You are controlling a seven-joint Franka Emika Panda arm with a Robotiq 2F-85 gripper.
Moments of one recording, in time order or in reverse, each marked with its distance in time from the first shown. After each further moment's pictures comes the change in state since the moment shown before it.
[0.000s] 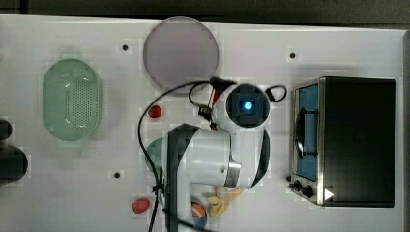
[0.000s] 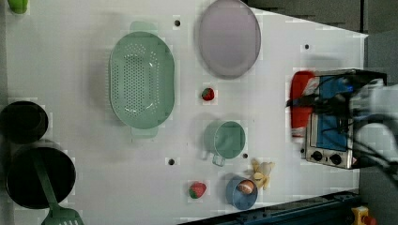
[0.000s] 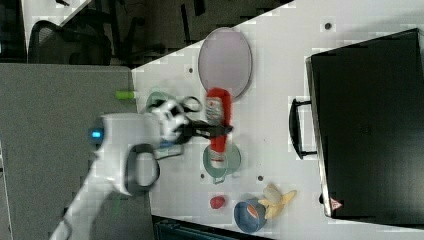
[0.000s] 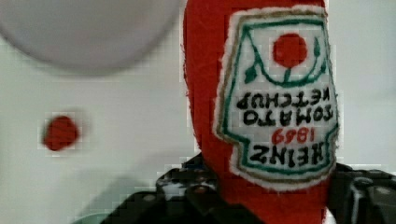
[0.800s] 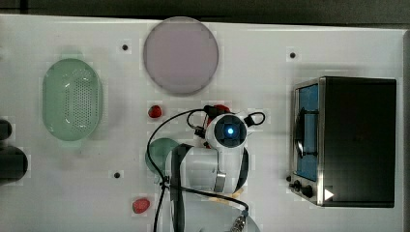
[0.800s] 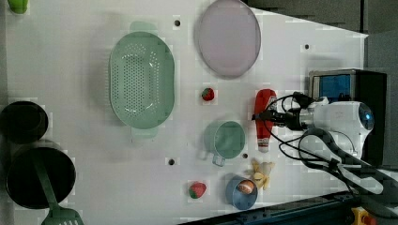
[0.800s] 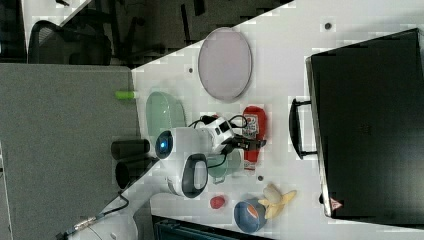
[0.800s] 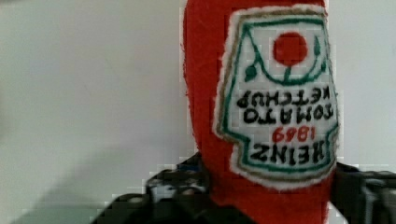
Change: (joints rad) arm 0.007 0.227 0.012 -0.139 0.005 0.347 0.000
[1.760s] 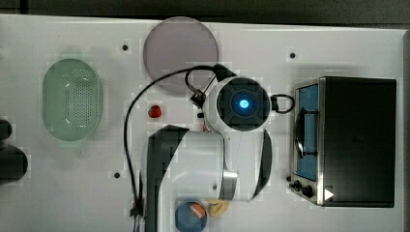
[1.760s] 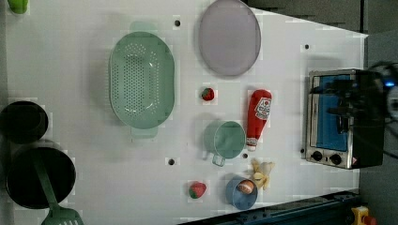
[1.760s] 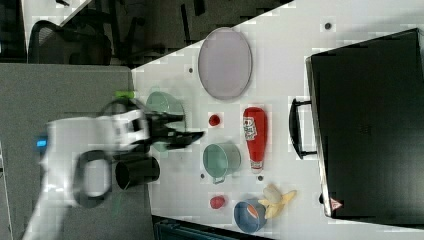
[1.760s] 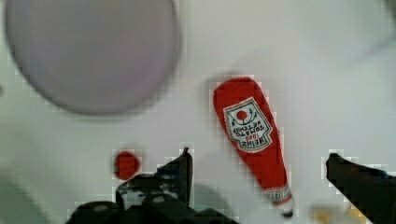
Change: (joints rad) arm 0.009 -0.388 0.013 0.295 0.008 -0.596 0.382
